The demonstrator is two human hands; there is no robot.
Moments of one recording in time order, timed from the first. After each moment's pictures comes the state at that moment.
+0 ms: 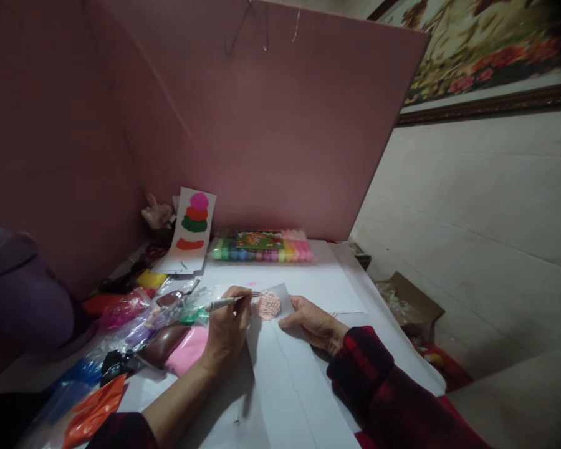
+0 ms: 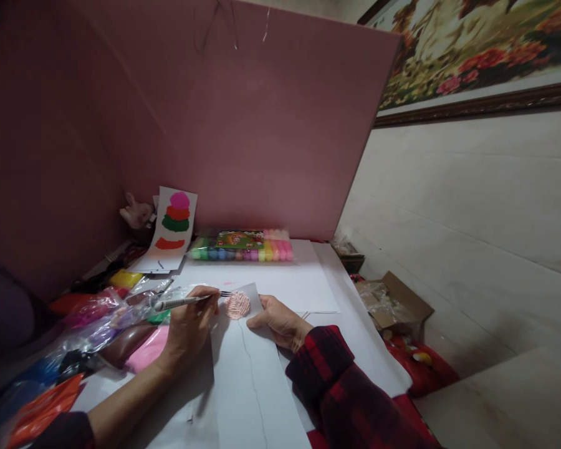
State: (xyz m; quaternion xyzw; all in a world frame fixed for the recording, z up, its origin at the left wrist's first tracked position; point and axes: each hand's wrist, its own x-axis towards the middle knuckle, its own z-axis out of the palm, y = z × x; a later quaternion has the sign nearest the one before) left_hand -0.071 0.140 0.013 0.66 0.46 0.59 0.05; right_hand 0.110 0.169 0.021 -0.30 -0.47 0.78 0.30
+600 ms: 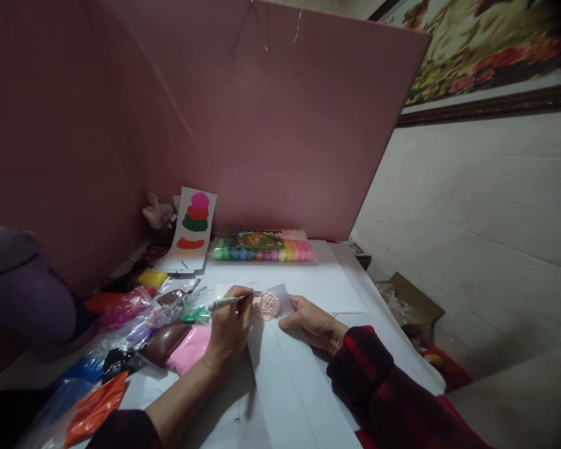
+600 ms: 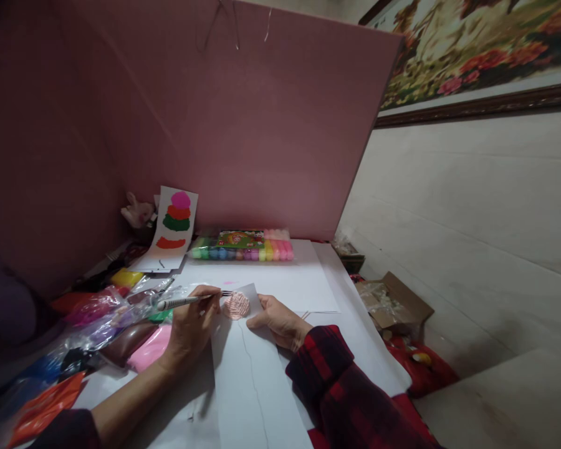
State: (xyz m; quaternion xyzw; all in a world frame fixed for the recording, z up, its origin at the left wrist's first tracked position) left_hand -0.070 0.142 0.008 0.68 0.43 0.59 0.00; right_hand 0.109 0.167 0.022 -0.30 -0.47 0.77 0.31
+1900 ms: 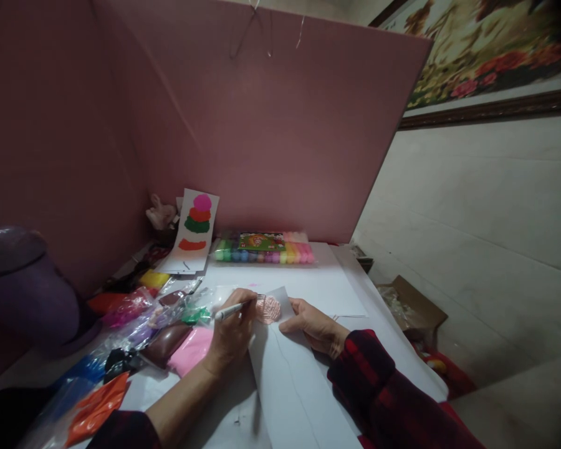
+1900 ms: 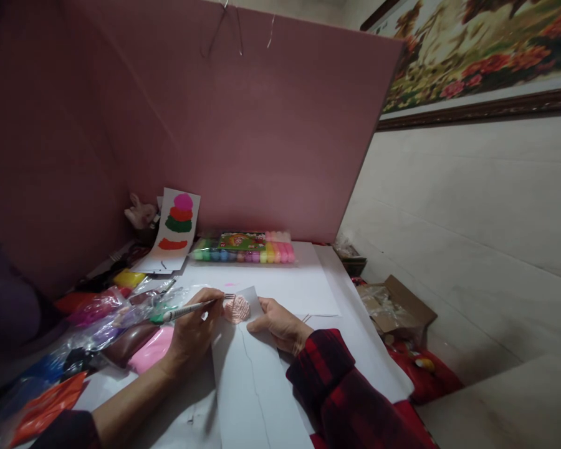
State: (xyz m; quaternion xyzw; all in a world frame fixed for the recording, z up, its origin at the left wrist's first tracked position) left_hand -0.068 0.139 0.010 0.70 0.41 0.59 0.04; right_hand 0.110 0.165 0.025 -0.30 -0.48 0.77 0.30
